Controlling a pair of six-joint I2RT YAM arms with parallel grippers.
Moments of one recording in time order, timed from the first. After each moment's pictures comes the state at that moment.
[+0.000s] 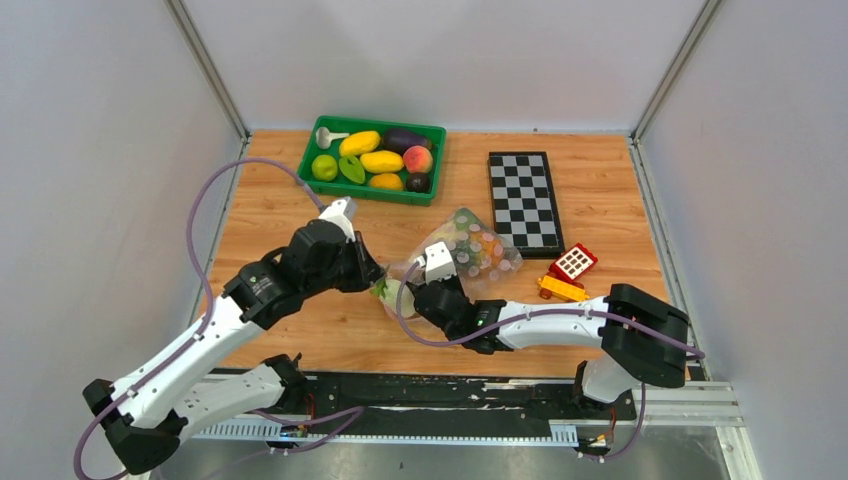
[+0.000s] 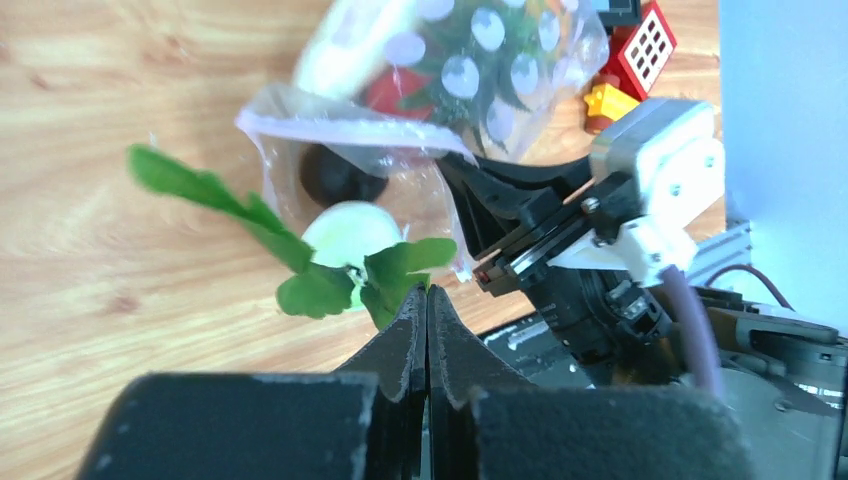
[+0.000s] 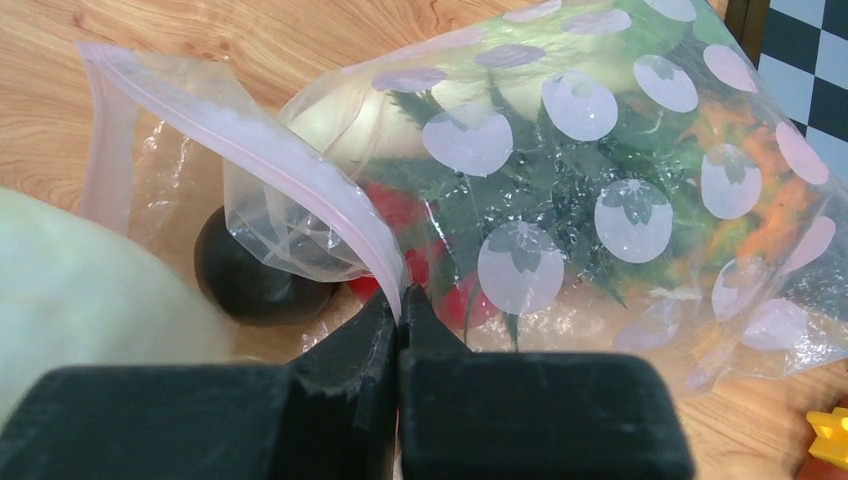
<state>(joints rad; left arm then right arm) -0.79 0.87 0.93 -0.69 -0.06 -0.79 1.23 1.53 0.78 0.08 0.81 0.38</state>
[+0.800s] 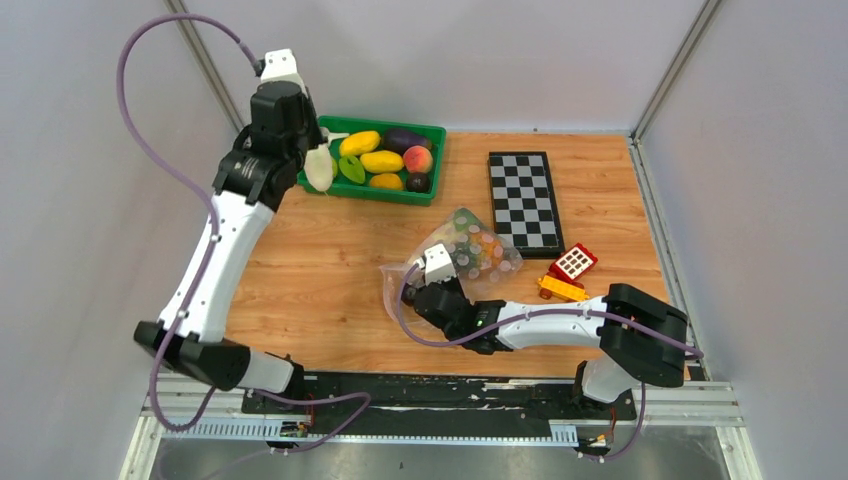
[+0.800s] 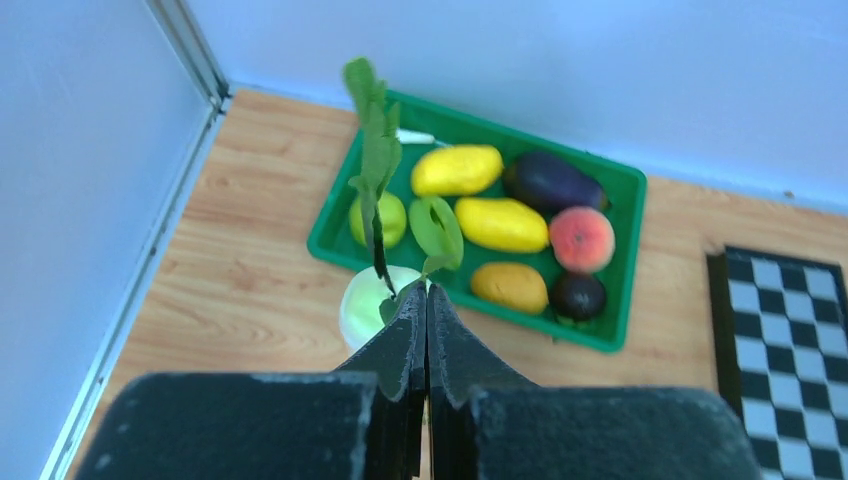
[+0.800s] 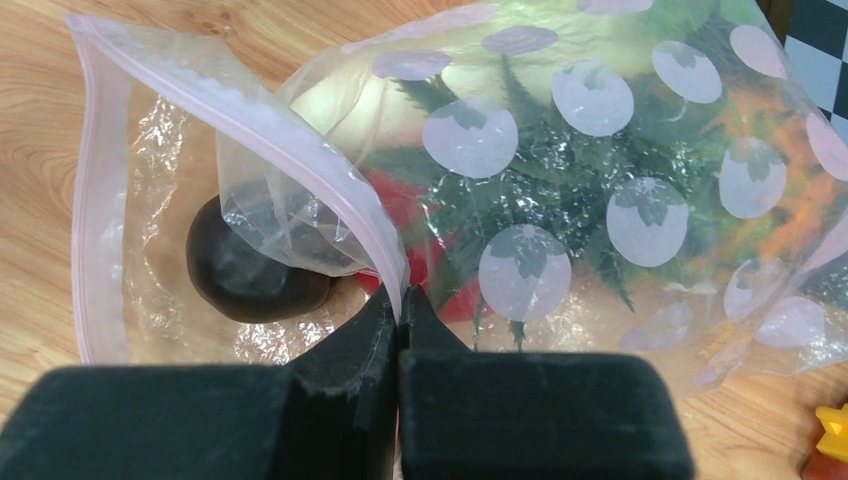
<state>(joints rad) -0.35 1.37 1.73 -0.68 -0.43 -0.26 1.23 1.54 0.77 0.06 0.80 0.40</state>
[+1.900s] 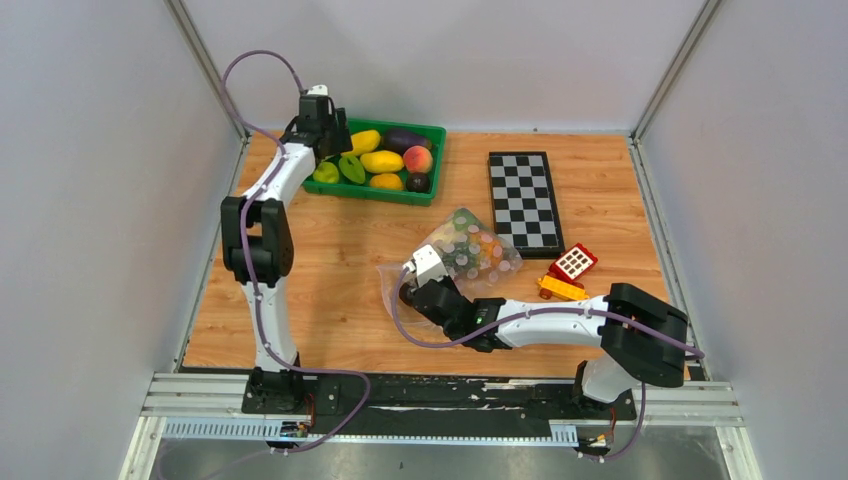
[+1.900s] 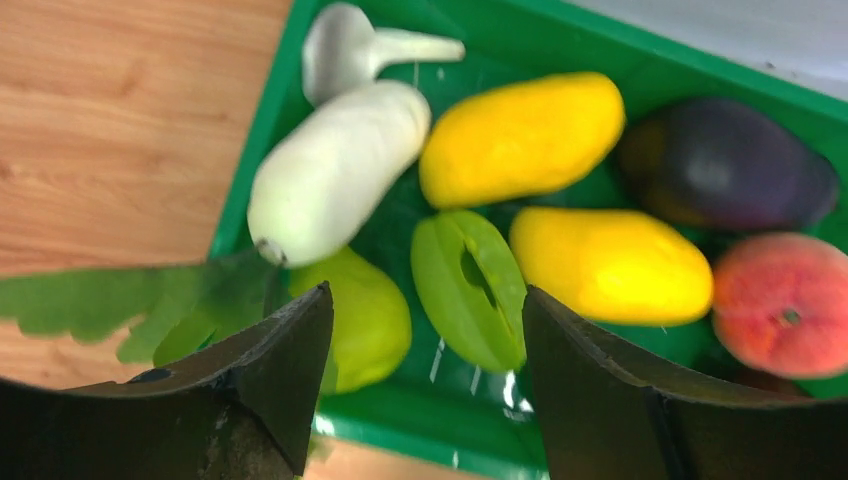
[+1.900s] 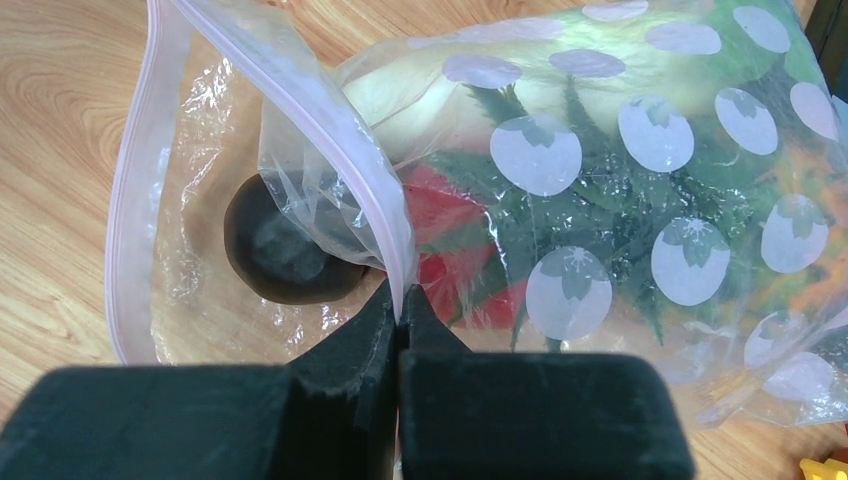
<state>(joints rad) -0.11 2.13 1.85 -0.29 -0.18 -0.22 1.22 1.54 0.79 0.06 0.68 0.27</state>
